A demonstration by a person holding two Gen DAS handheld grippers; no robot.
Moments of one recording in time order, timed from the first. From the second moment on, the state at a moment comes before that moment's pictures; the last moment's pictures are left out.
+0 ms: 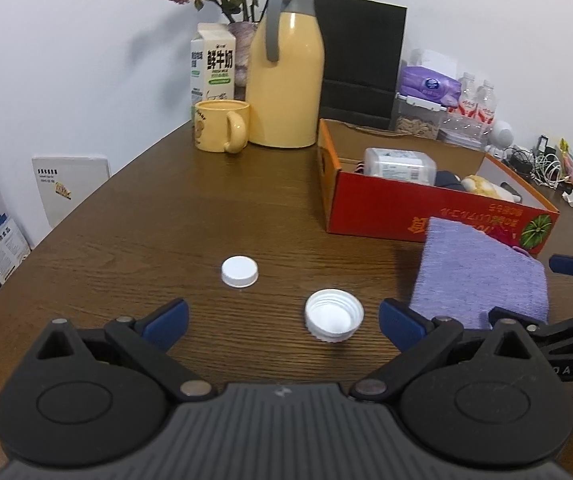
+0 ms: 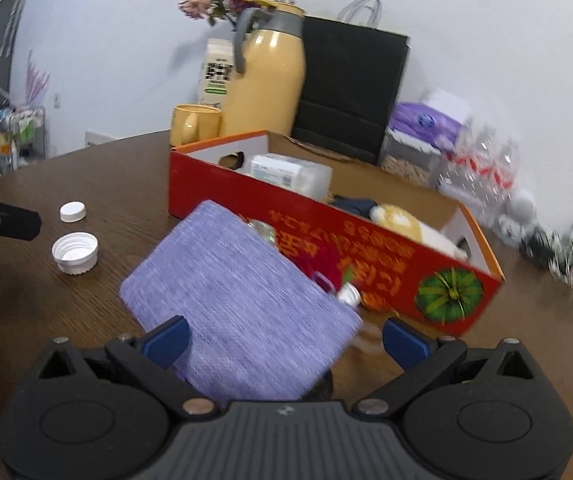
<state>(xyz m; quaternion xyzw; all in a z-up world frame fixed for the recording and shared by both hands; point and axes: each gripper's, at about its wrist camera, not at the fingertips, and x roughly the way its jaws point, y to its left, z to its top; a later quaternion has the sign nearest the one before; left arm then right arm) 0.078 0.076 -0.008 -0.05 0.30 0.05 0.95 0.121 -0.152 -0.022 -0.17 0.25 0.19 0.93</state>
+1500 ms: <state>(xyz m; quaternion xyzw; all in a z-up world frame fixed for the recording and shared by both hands) 0.107 0.055 -0.033 -0.02 0.34 0.04 0.94 0.084 -0.181 0.001 -0.08 0.21 0.29 0.93</state>
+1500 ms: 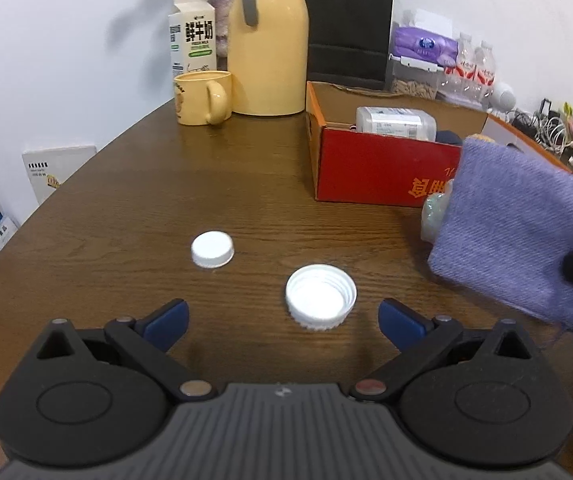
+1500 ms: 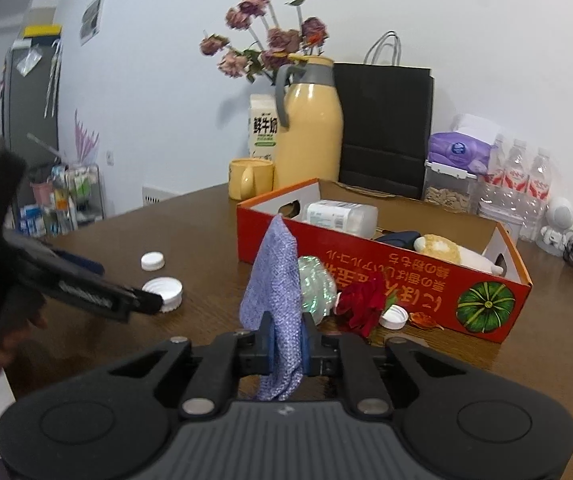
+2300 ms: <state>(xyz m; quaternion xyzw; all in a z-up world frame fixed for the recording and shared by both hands) 0.121 0.025 0.022 -0.02 0.27 -0.01 0.96 0.106 -0.194 0.022 -0.02 0.19 0.30 0.94</state>
